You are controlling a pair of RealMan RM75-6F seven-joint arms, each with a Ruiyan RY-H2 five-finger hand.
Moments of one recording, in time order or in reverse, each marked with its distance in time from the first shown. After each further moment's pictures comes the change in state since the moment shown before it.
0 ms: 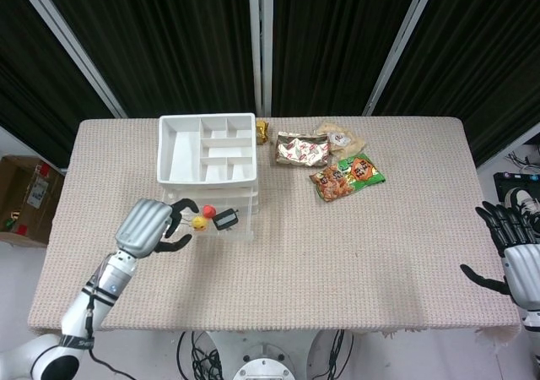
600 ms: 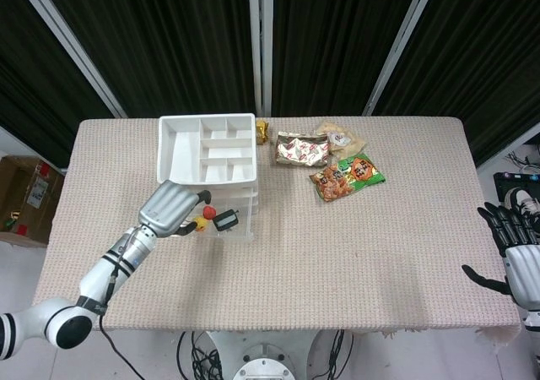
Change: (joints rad) left arm -0.225 0.033 -0.009 0.096 -0.173 -0.212 0.245; right arm -0.002 0.000 -0.001 -0.005 0.018 -0.016 -0.011
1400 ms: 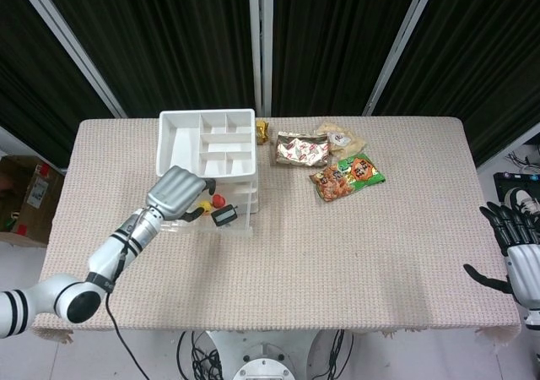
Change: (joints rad) left arm -0.136 0.006 0.019 0.099 -0.098 -0.079 -0.046; right arm 0.001 -0.006 0.004 0.012 0.014 -0.012 0.010
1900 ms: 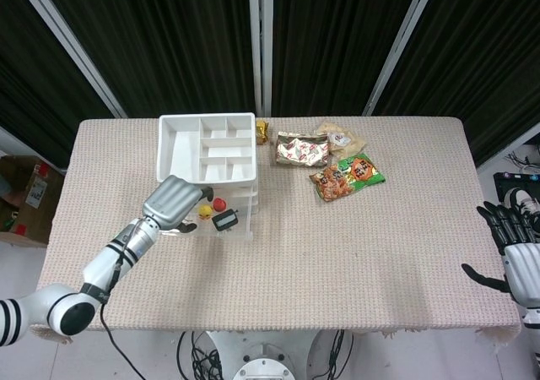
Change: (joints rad) left arm 0.014 0.020 0.048 -0.060 0.011 0.035 -0.004; right arm 0.005 0.003 -0.001 -0.006 -0.004 -0.007 -0.007
